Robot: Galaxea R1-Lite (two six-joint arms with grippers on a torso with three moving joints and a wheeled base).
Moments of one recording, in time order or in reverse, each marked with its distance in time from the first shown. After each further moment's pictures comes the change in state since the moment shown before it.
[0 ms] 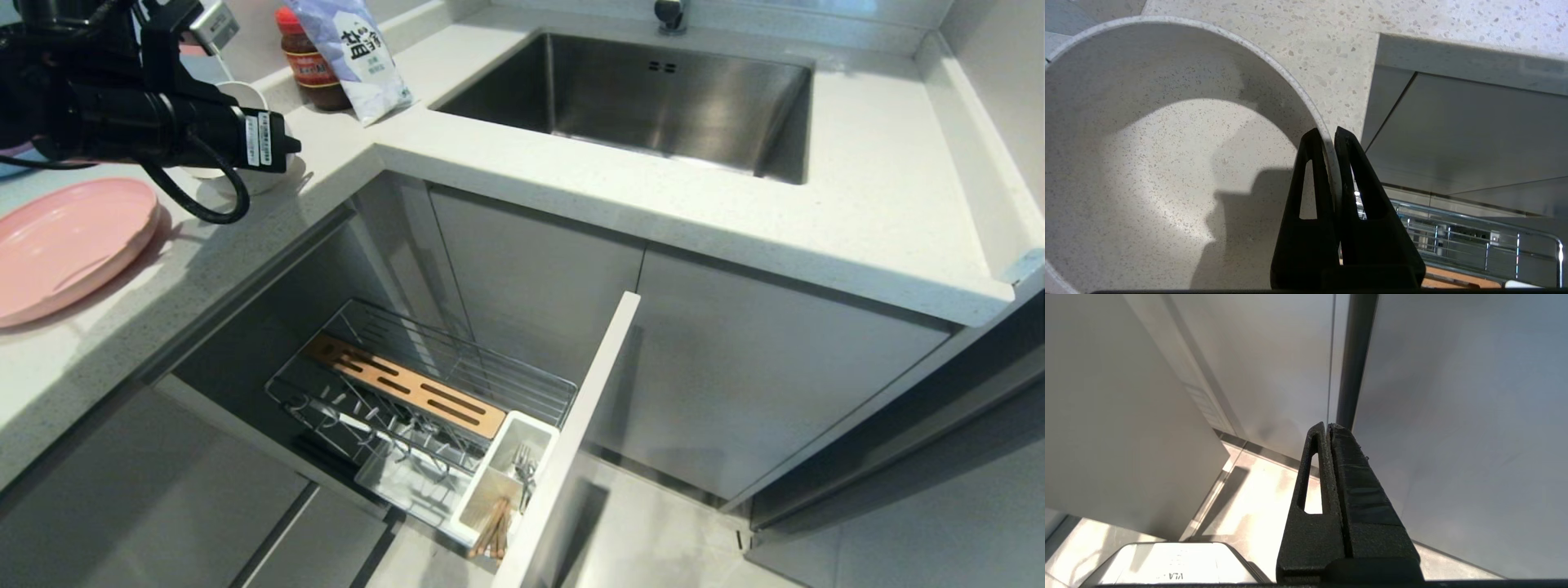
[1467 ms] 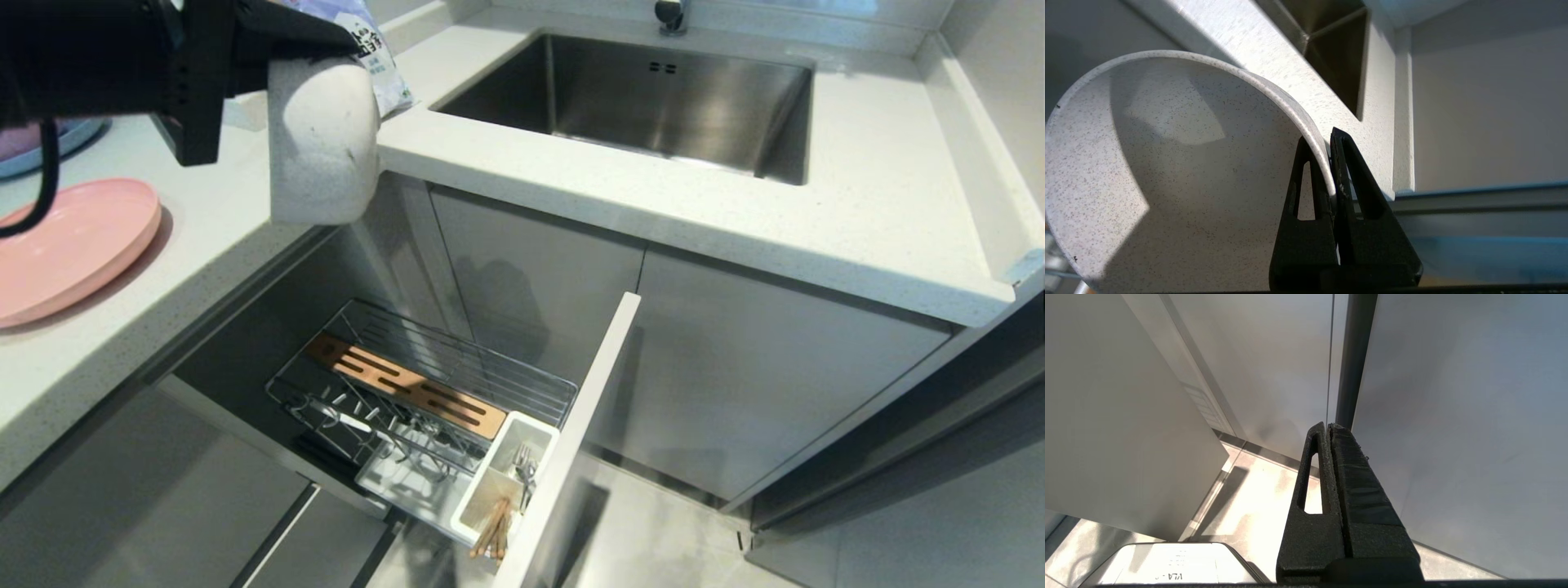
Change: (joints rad) left arm -0.607 -0.450 0.384 -0.143 0.191 -0.910; right arm 0.000 0.000 0.000 0.000 0.000 0.000
